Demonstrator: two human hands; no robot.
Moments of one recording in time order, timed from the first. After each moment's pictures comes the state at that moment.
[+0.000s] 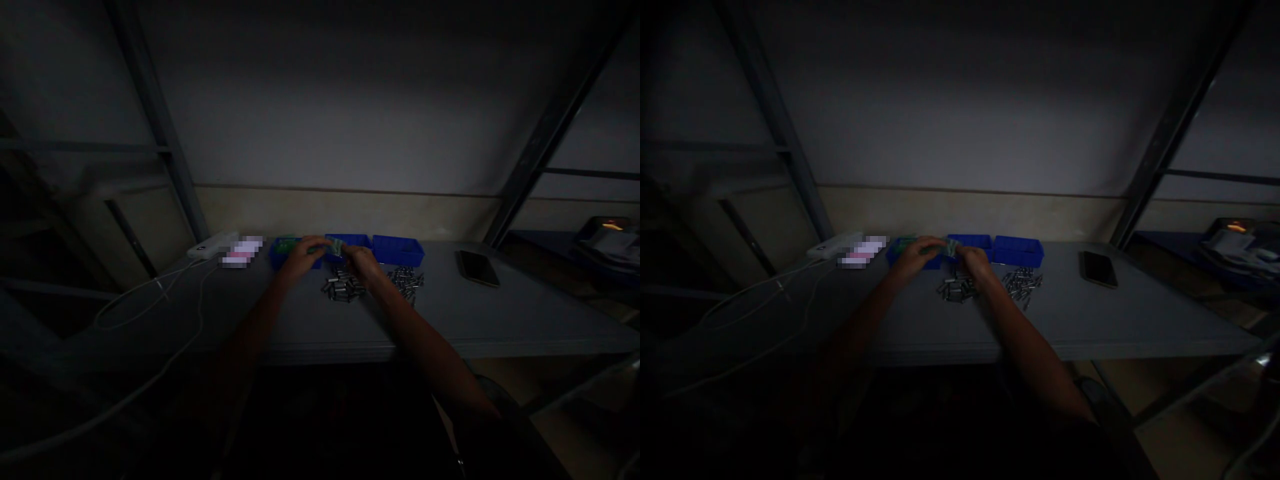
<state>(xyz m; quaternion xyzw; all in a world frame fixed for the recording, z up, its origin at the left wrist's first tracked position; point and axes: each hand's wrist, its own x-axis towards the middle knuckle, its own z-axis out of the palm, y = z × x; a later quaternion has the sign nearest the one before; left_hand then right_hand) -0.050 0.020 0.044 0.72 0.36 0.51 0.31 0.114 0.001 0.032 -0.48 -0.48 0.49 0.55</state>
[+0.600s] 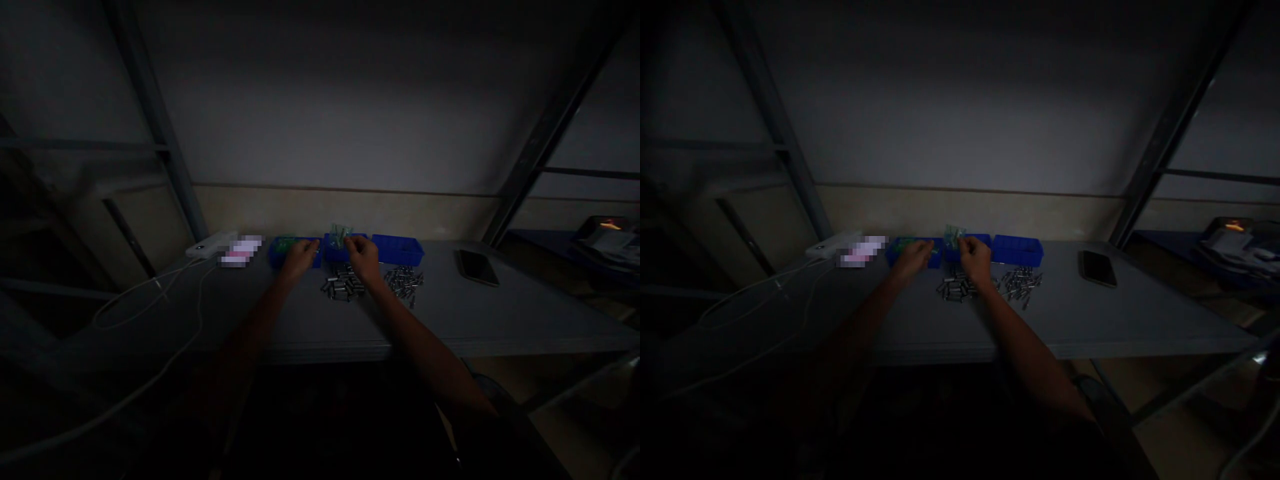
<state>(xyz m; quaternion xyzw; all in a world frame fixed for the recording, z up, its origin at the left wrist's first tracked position) -0.044 0.022 0.035 0.61 0.49 0.51 0.36 0.115 0.001 0.031 -0.47 -0.60 0.14 0.63</state>
